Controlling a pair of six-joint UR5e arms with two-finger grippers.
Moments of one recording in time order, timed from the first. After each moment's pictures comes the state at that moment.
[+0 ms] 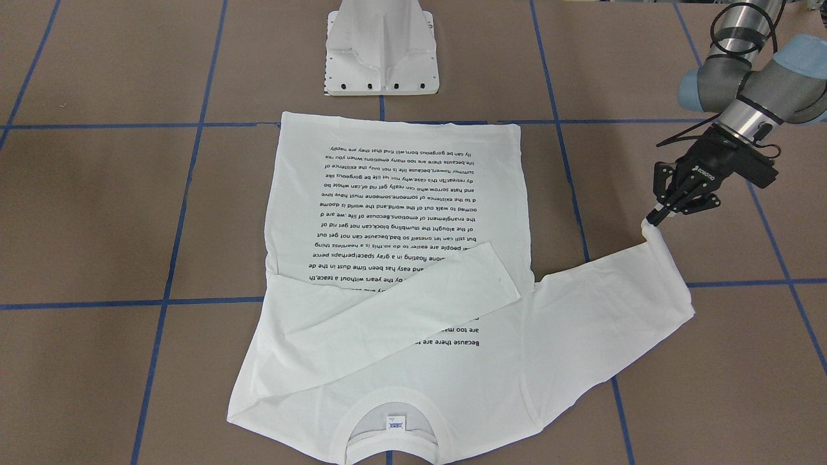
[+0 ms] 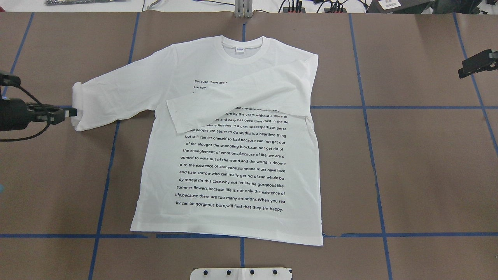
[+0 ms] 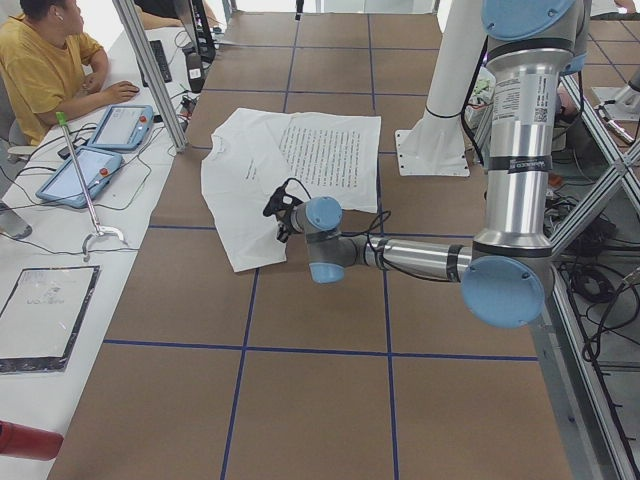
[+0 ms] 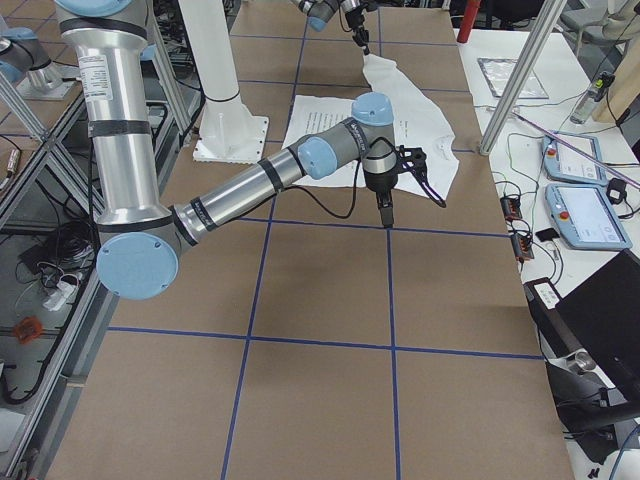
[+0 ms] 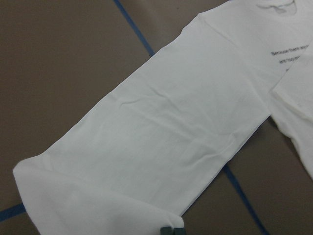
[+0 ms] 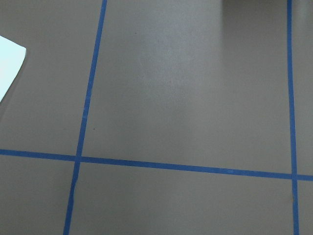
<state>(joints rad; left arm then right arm) -0.93 -1.63 -1.57 -2.88 -2.03 -0.92 1.26 -1.47 2.01 -1.57 2.15 0.50</state>
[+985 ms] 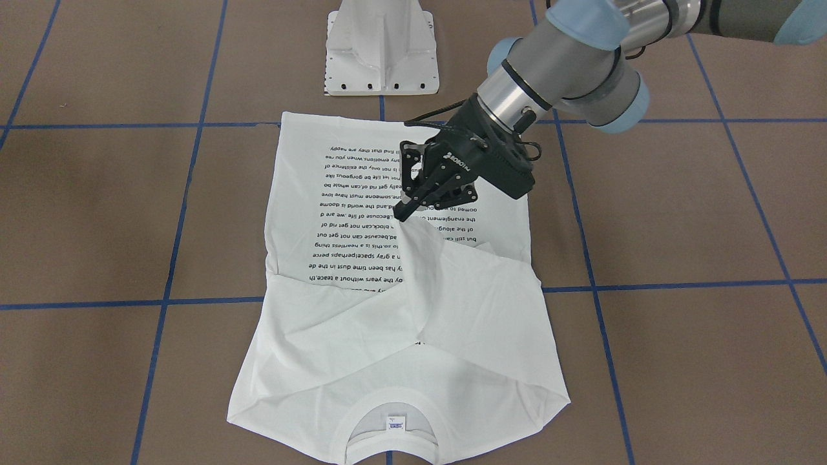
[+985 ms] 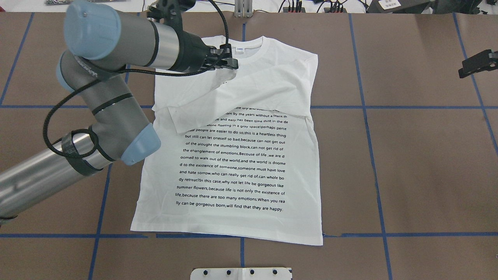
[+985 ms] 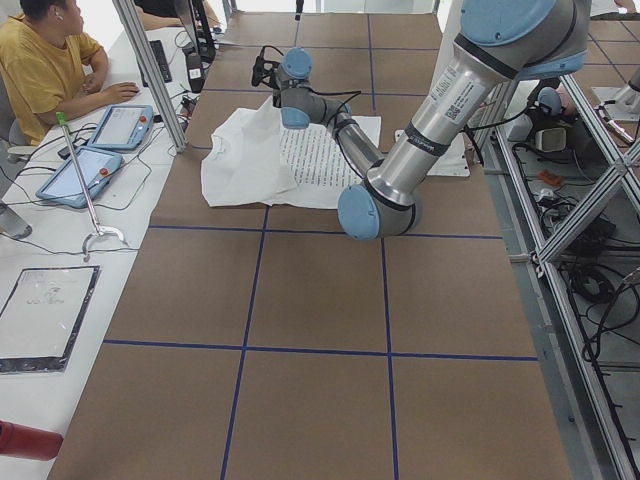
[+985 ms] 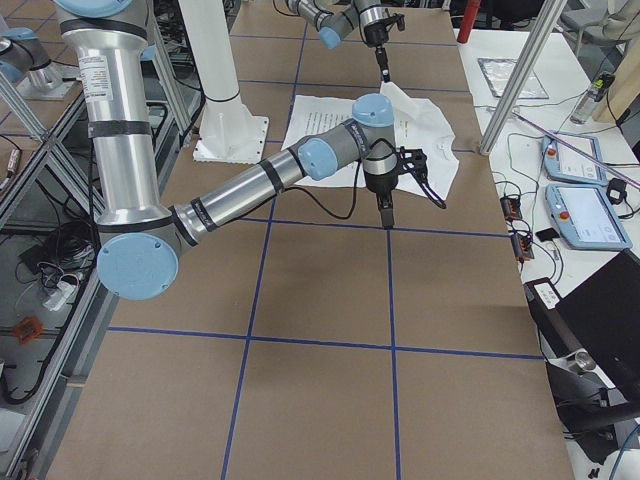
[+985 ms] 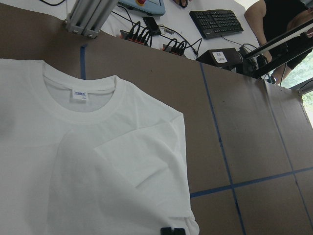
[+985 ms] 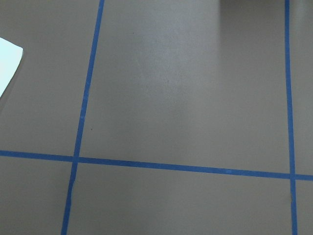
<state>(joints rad) -0.73 -2.29 -1.59 -2.35 -1.93 -1.33 1.26 -1.47 2.00 -1.57 2.15 0.50</state>
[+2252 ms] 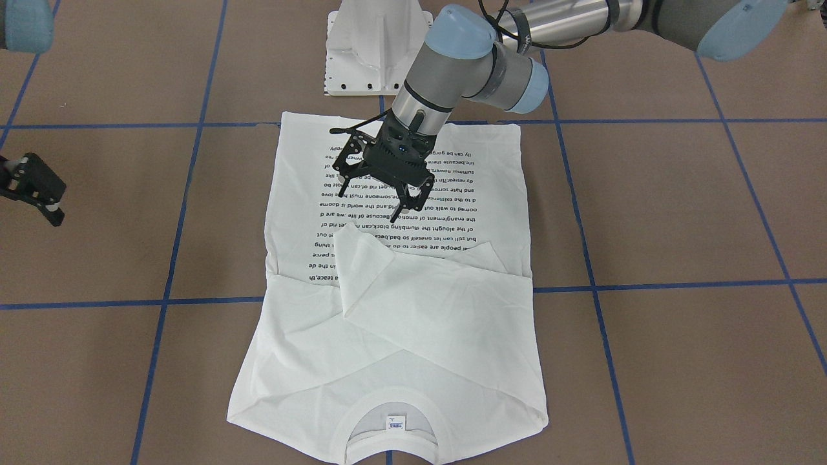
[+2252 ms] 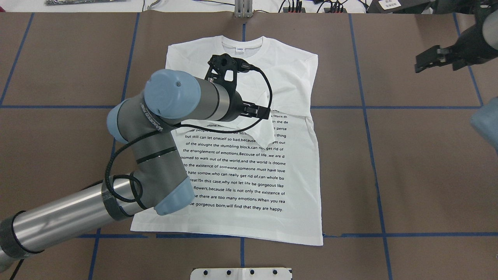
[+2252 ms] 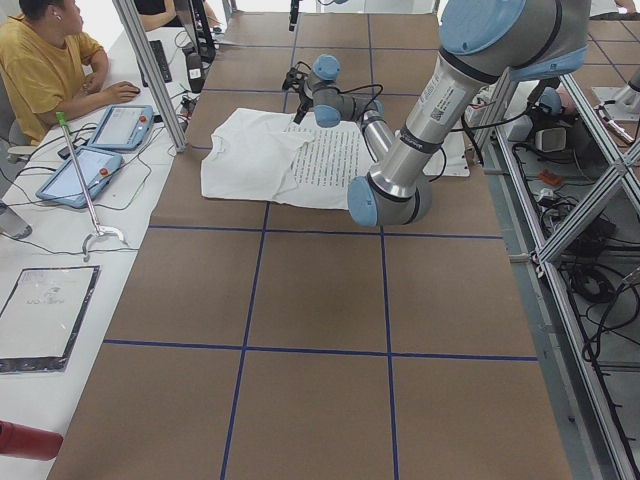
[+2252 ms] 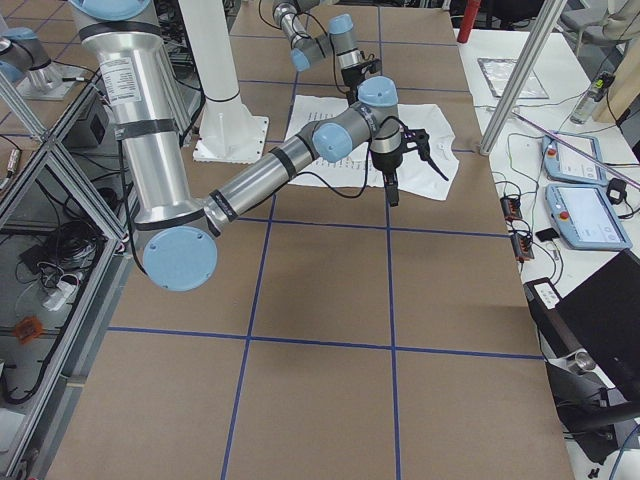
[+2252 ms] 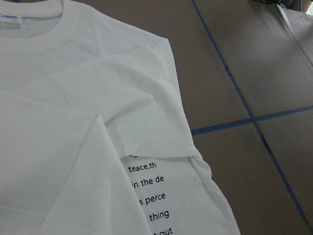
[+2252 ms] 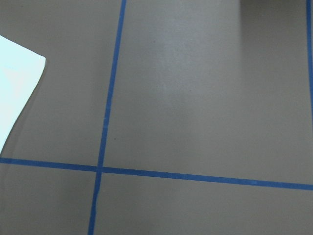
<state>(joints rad) -0.58 -2.32 -1.59 -2.06 -1.76 -0.94 1.08 -1.30 1.96 -1.57 2.04 0.73</state>
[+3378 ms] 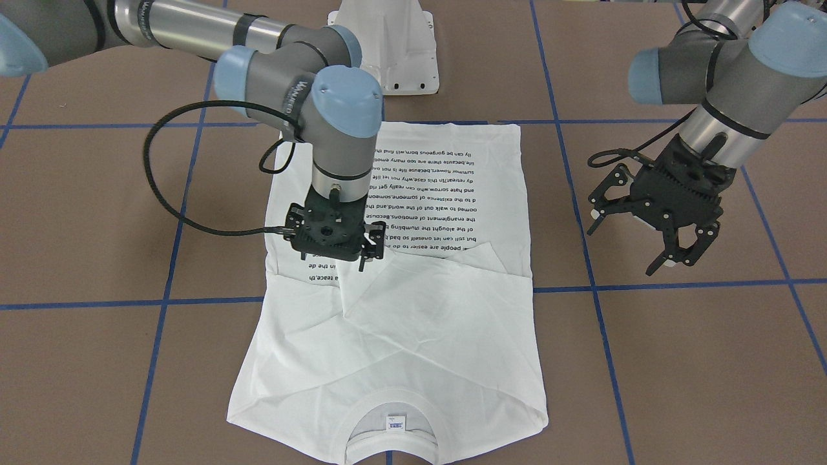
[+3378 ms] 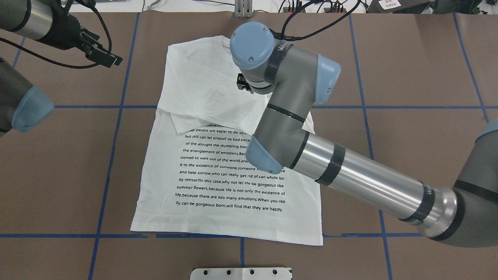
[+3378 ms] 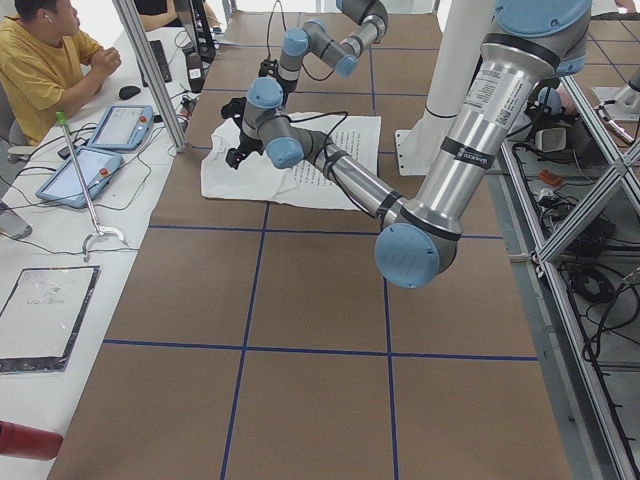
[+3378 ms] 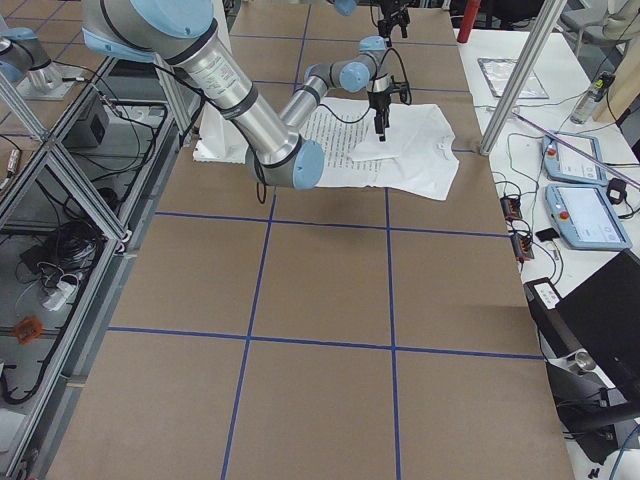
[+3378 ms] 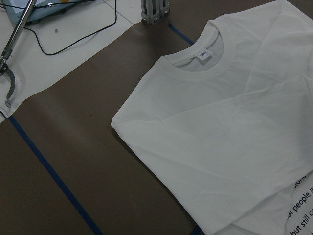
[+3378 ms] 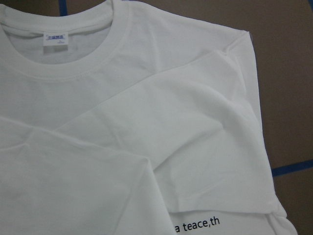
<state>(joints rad) -1.05 -1.98 -1.74 -2.01 -2.14 -0.23 0.61 -0.59 1.35 -1.72 1.65 1.30</state>
